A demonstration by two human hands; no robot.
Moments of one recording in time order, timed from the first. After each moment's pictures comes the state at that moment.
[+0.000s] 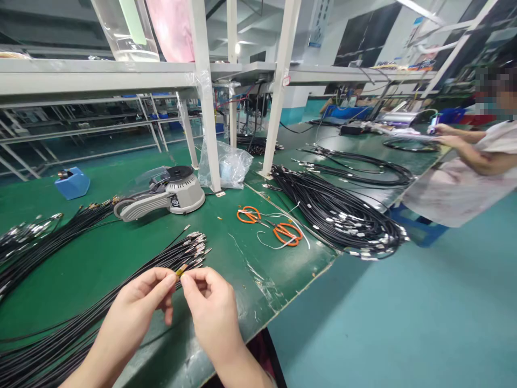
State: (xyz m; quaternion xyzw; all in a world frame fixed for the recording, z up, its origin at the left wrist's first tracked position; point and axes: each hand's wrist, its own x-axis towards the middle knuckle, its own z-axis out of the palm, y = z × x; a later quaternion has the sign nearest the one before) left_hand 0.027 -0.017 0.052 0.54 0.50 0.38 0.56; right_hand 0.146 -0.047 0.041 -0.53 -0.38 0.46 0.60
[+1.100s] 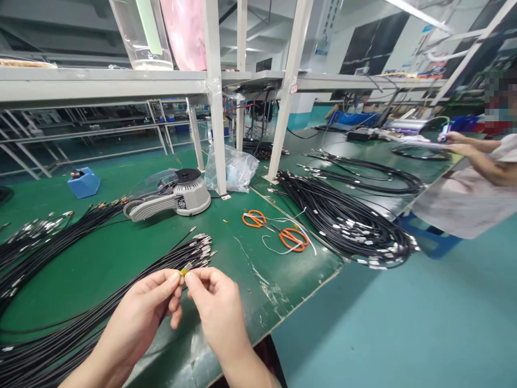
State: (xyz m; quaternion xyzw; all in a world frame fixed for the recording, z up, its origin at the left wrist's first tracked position) left_hand 0.027 -0.018 0.056 0.41 0.41 0.41 0.70; right_hand 0.146 -0.045 0.048 -0.50 -0.36 0.50 0.61
